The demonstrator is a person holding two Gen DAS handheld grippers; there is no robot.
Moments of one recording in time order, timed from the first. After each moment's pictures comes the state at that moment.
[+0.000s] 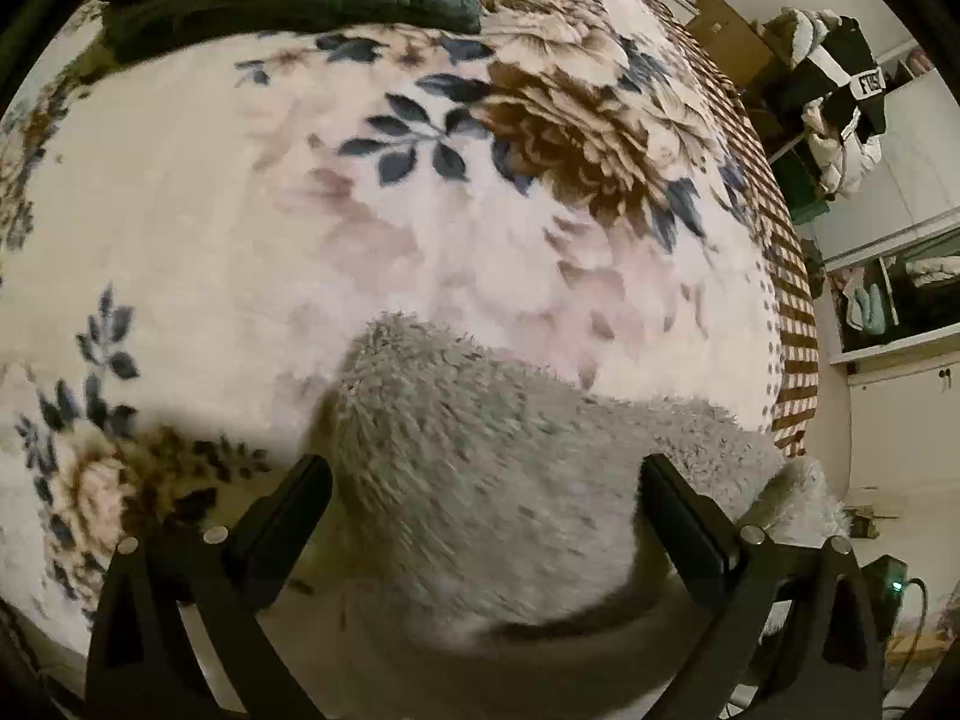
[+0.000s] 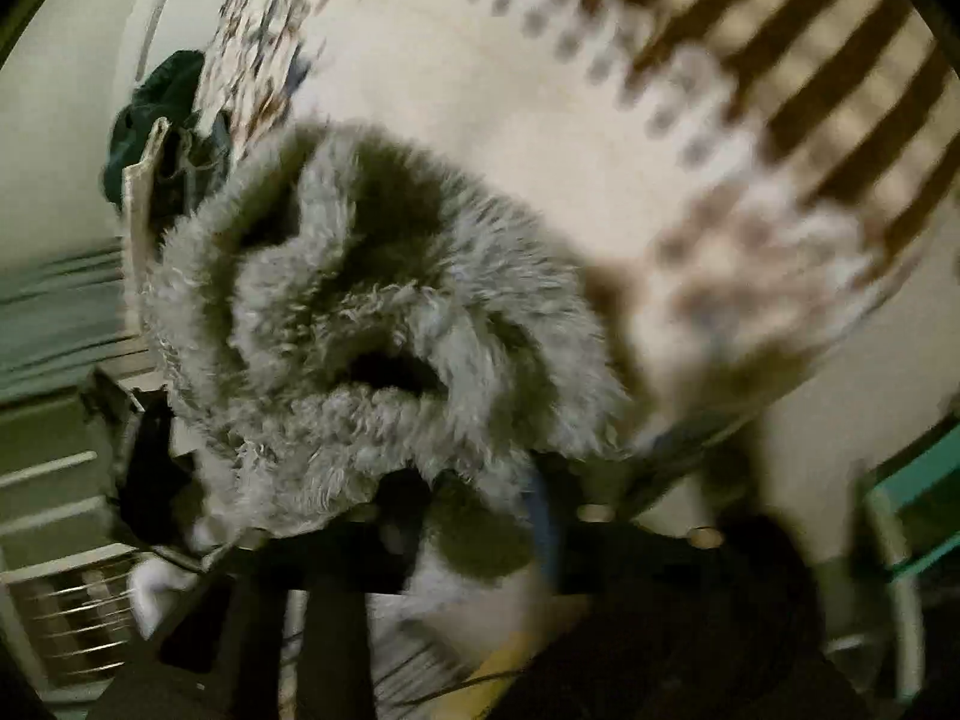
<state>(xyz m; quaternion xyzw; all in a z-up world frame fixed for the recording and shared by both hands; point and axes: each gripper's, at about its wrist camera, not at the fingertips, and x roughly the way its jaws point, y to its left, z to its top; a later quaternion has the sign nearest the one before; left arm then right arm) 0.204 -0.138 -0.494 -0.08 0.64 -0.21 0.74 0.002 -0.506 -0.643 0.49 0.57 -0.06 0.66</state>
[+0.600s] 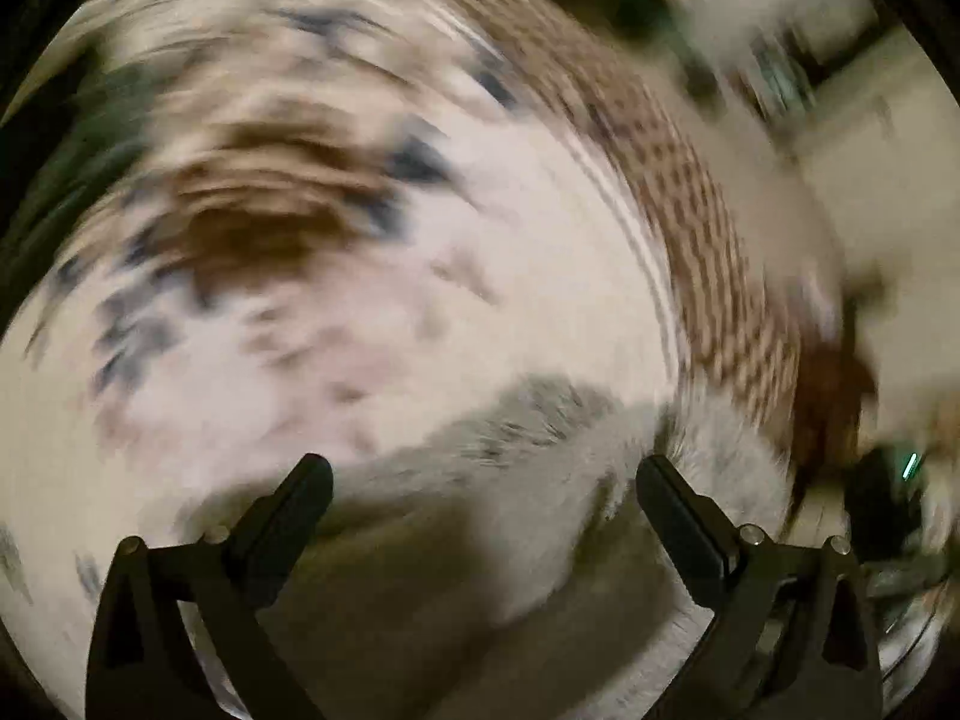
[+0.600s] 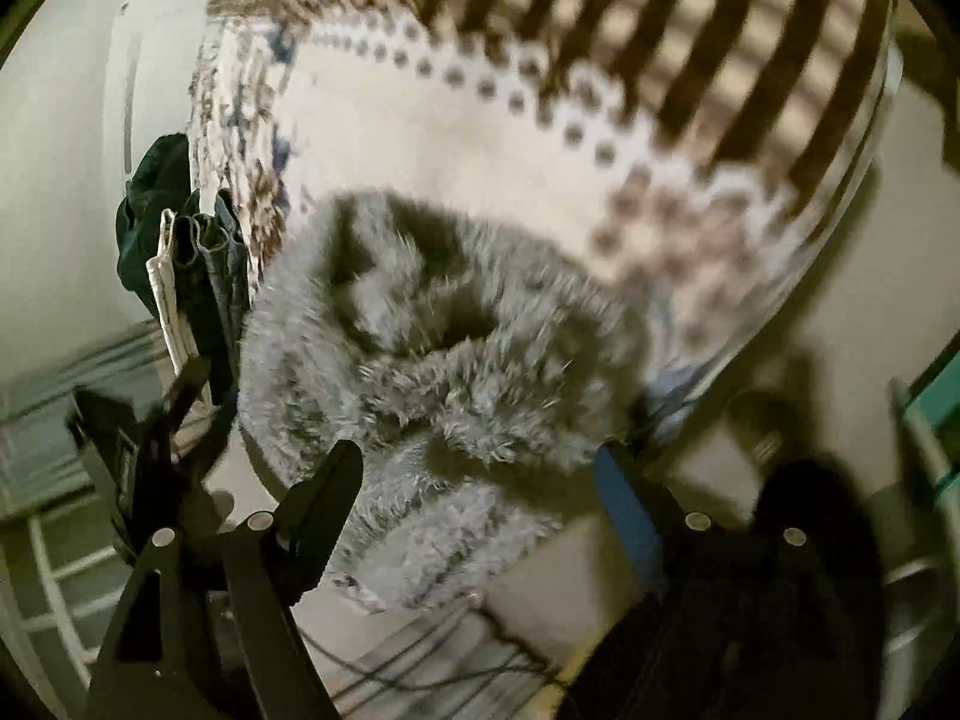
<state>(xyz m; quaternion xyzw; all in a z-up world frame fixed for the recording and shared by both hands) 0.203 -0.298 -0.473 0.18 0.62 -0.40 0.65 -0.001 -0.506 -0.644 0.62 0.52 -0.05 0.59</state>
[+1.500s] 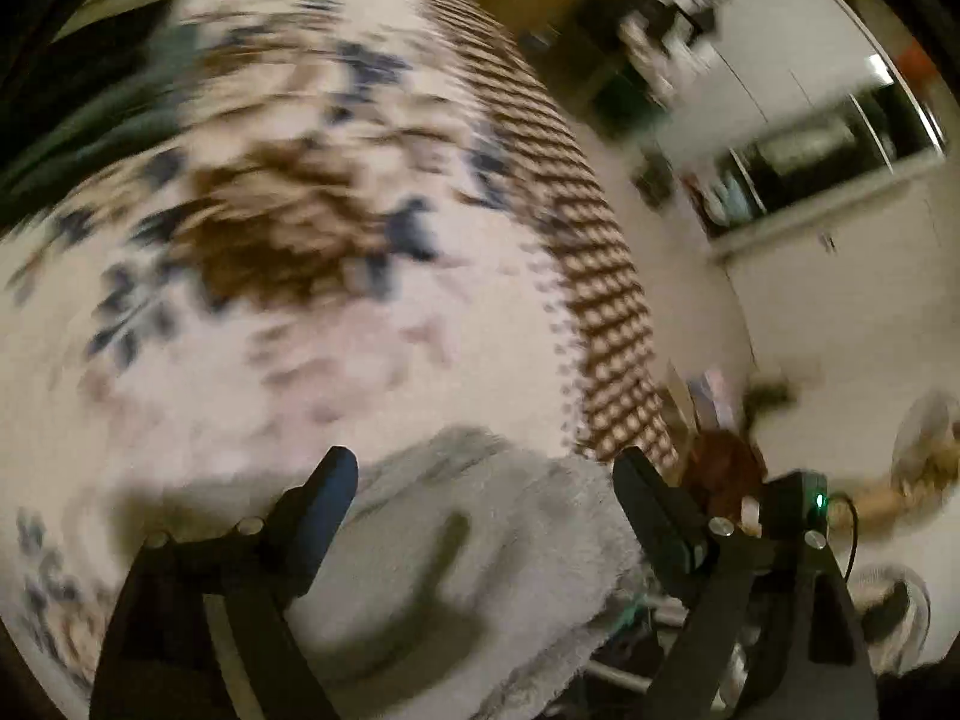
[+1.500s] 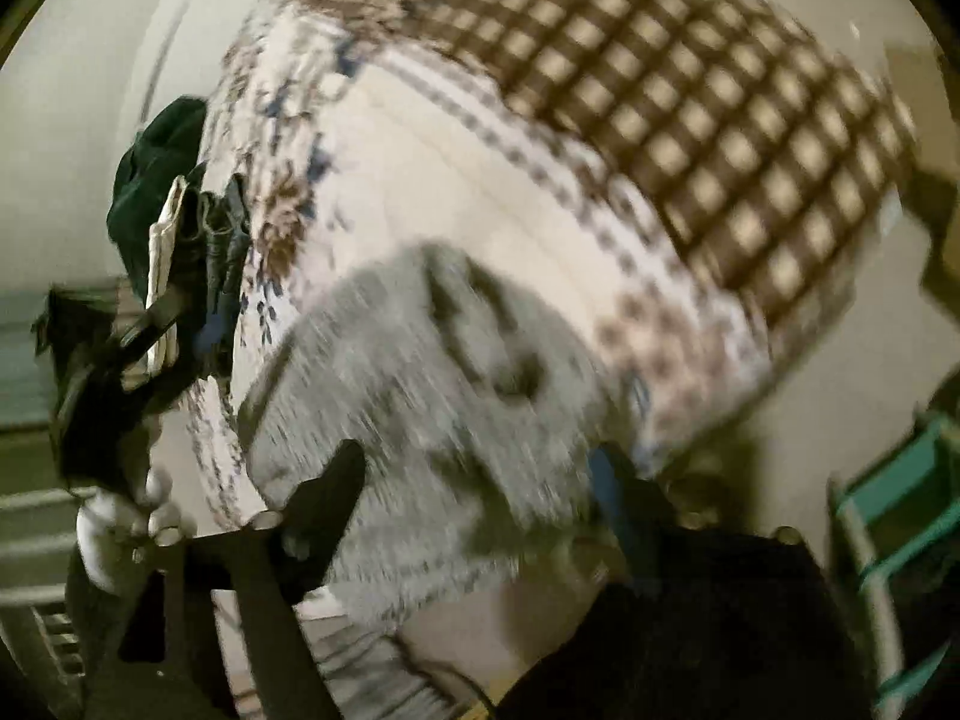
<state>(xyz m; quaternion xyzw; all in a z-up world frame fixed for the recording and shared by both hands) 0.225 -0.222 -0.417 -0.05 0.61 -0.38 0.69 0.022 -0.531 -0.596 0.49 0.53 -0.06 0.69</state>
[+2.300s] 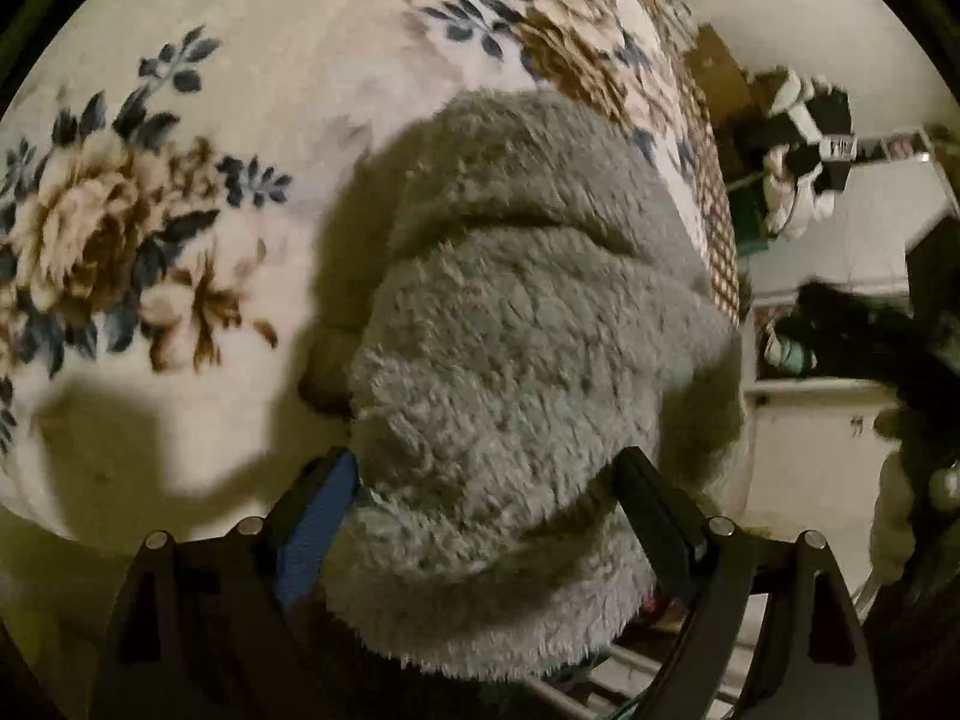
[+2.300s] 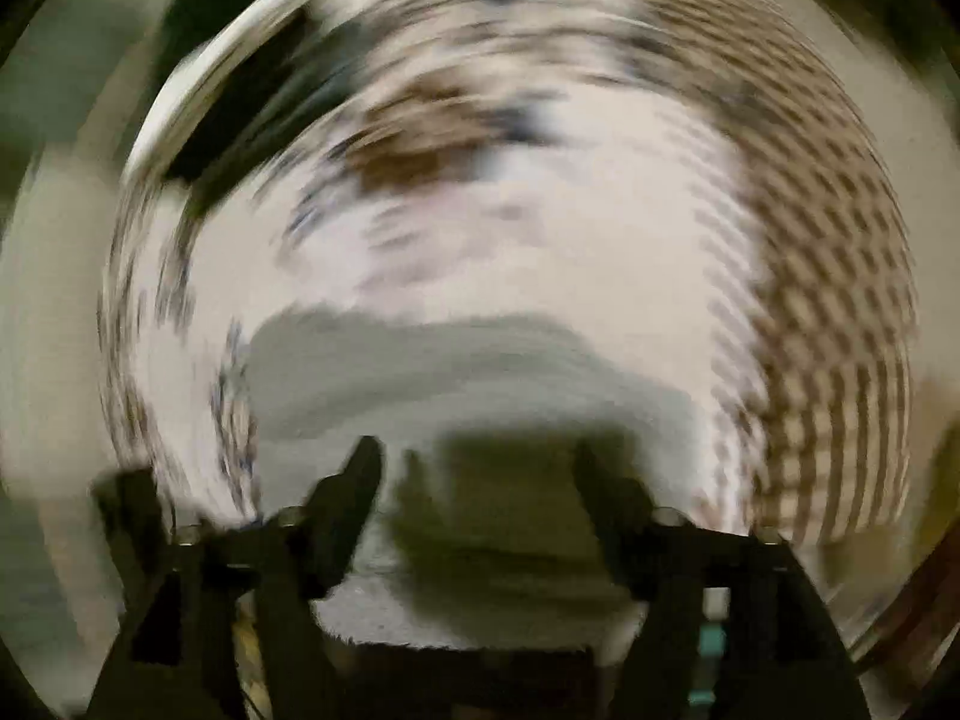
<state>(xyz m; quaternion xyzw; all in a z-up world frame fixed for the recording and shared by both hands) 0.114 -0.092 -0.500 -0.22 0.64 -0.23 0.70 0.161 -0.431 -0.518 0.15 0.65 0.07 0.74</state>
